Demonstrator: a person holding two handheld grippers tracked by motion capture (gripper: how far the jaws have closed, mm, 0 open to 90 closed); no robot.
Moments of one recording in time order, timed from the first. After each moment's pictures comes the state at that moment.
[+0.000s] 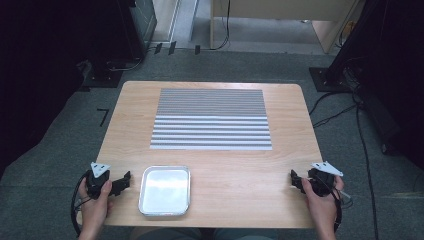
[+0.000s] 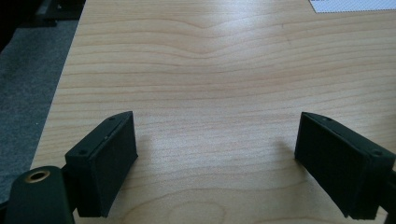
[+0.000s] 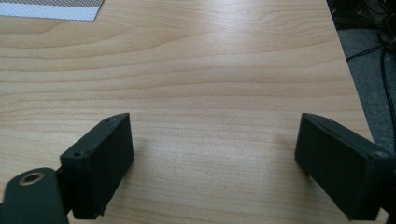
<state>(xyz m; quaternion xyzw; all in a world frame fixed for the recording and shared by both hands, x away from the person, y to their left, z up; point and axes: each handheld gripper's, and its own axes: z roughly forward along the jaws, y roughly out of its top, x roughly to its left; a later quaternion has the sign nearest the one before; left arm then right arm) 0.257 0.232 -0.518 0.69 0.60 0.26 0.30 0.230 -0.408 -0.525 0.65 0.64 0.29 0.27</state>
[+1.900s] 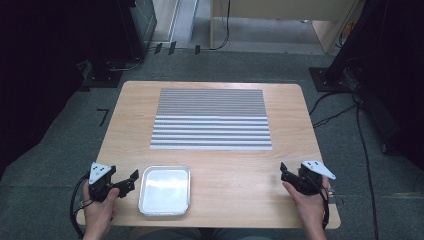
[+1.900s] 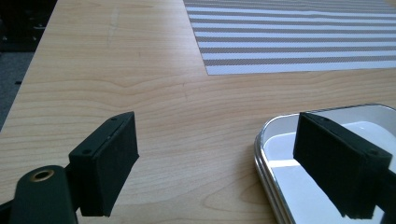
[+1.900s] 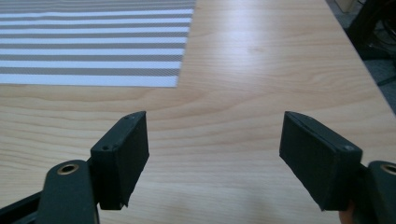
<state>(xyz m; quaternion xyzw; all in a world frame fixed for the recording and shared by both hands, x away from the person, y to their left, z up) 0.231 0.204 -0.472 0.68 0.56 0.23 0.41 0.226 -0.358 -0.497 0.63 0.61 0.37 0.29</state>
